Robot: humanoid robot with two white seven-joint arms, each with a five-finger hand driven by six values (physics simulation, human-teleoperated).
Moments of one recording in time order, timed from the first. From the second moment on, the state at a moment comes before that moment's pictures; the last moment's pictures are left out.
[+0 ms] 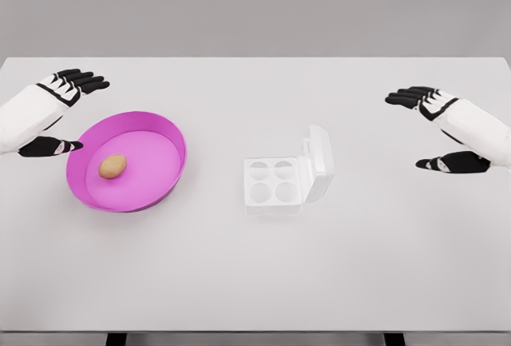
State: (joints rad) left arm -0.15 0.81 -0.13 -1.53 -0.47 -0.61 -0.08; right arm -0.07 -0.61 -0.15 -1.70 0.19 -0.61 0.61
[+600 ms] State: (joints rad) left arm -0.26 0.92 -0.23 -1.51 0.00 -0.61 -0.54; right arm -0.06 -0.61 -0.26 -1.75 0.20 -0.61 0.61
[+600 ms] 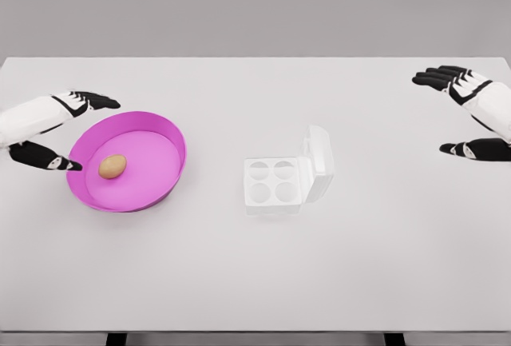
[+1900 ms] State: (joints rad) left arm -0.35 0.88 -0.38 -1.51 -0.23 -0.61 -0.61; right arm -0.10 -0.85 0.09 -1.75 0.35 -0.61 0.61
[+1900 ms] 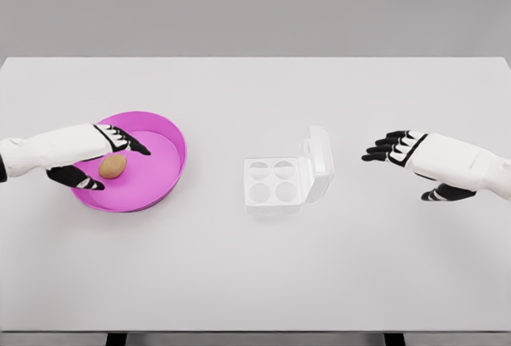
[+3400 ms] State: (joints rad) left arm -0.37 0.83 -0.41 -1.49 -0.34 -0.38 -0.61; right arm -0.14 -0.84 0.17 -1.75 0.36 -0.61 0.61
